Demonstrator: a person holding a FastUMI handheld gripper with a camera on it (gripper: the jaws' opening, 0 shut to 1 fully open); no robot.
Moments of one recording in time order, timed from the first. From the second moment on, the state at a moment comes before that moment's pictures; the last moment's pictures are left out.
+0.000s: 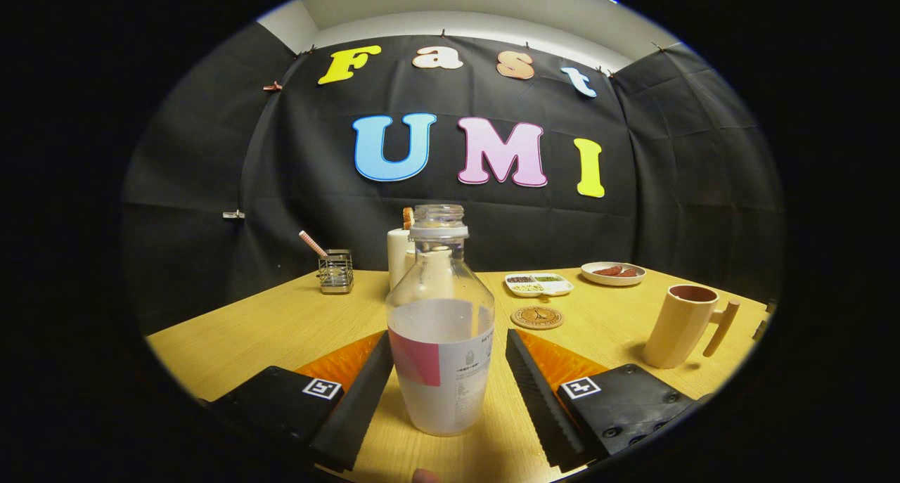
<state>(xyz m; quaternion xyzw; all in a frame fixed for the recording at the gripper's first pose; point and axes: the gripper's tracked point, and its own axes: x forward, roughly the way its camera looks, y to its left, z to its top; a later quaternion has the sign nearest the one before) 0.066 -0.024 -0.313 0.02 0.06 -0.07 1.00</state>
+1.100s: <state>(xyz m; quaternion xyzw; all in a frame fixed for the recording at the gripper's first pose) 0.066 -0.067 -0.186 0.09 0.05 -0.08 0.99</state>
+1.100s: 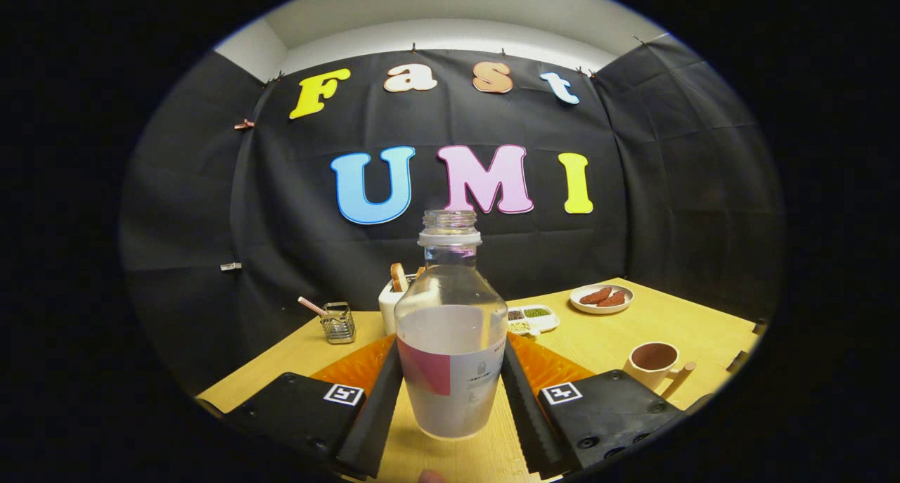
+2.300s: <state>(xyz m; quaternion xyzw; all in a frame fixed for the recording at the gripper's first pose) 0.061 -0.166 -0.238 0.57 0.10 -0.12 0.81</state>
